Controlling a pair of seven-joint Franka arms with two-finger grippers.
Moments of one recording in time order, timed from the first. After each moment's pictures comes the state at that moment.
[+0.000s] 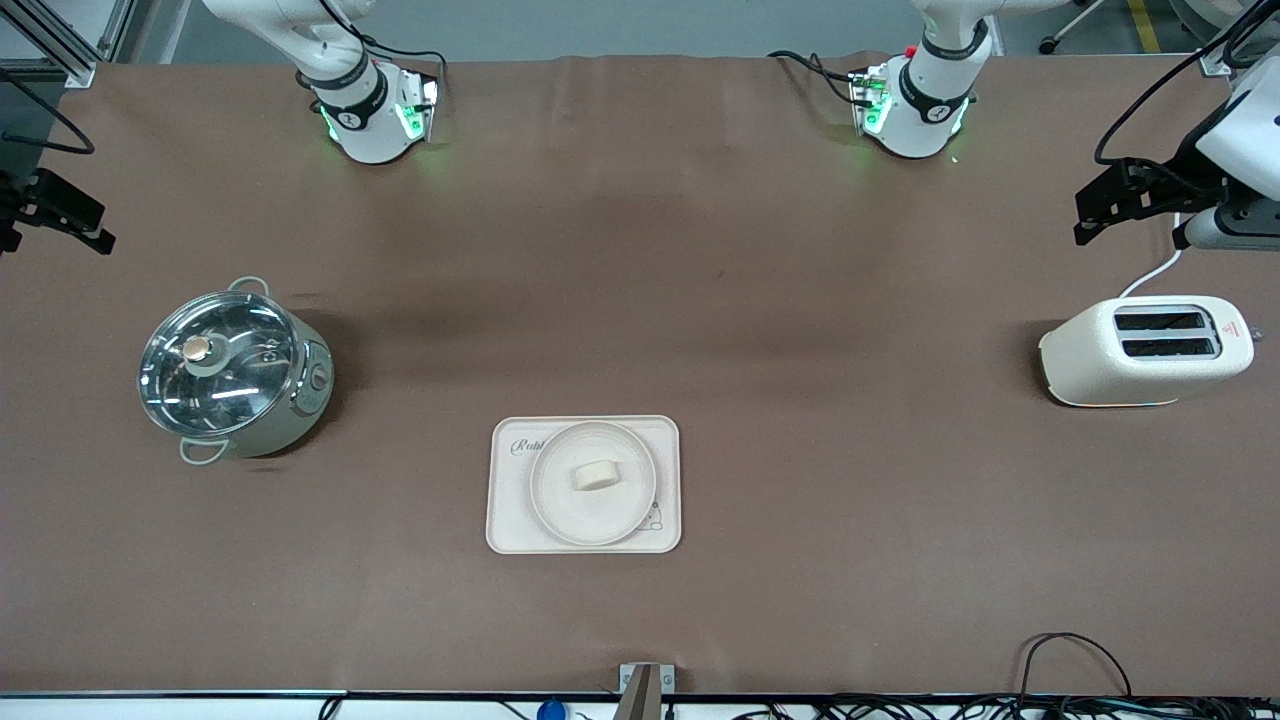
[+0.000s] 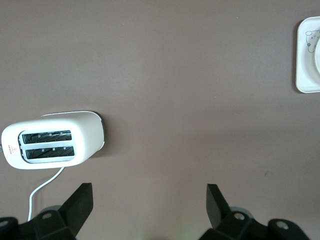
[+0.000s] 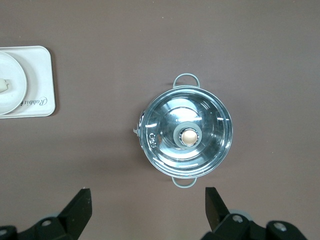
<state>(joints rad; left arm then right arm) 0.05 -0.02 -0.17 -1.50 0.01 1.49 -0.03 0.03 -0.08 -0.10 -1.59 -0.02 1.55 -0.04</state>
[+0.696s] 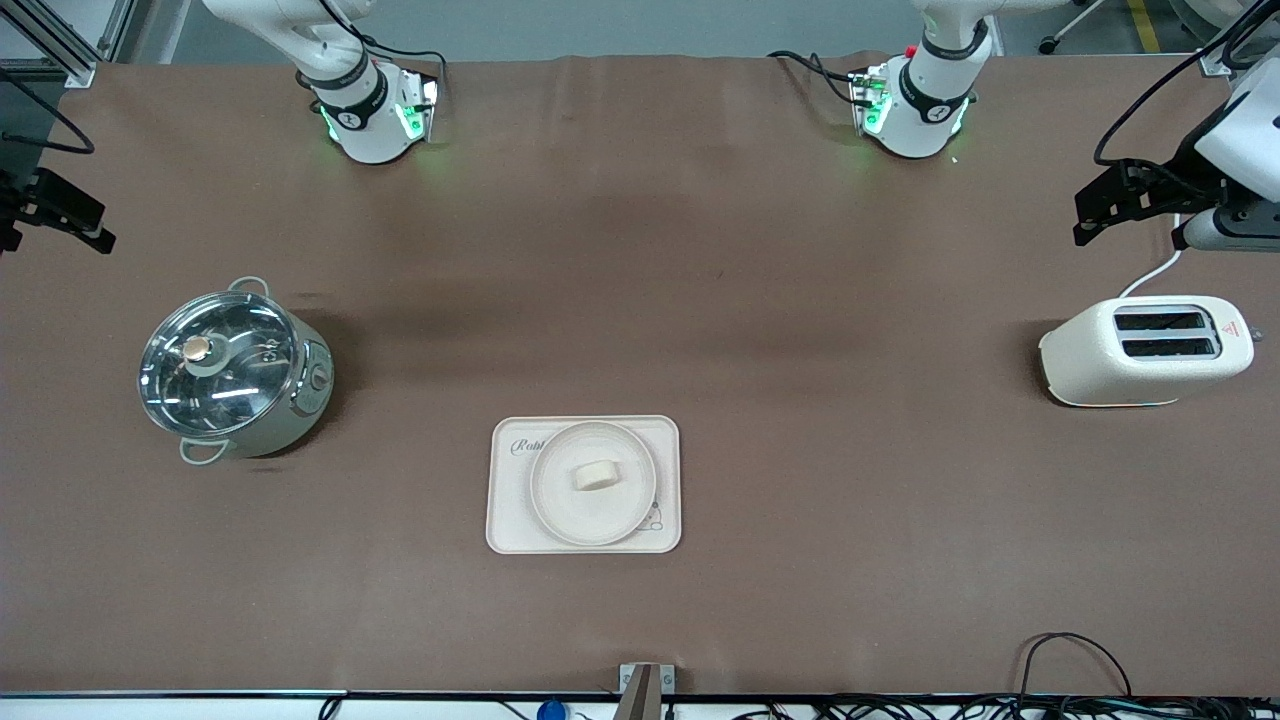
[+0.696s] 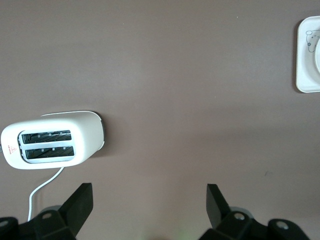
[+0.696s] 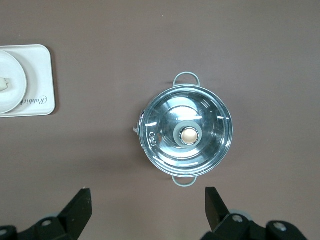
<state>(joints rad) 0.05 -0.02 -0.17 -1.50 0.01 1.49 -0.03 0.03 -0.08 -0.10 -1.59 -0.02 1.54 -0.04</state>
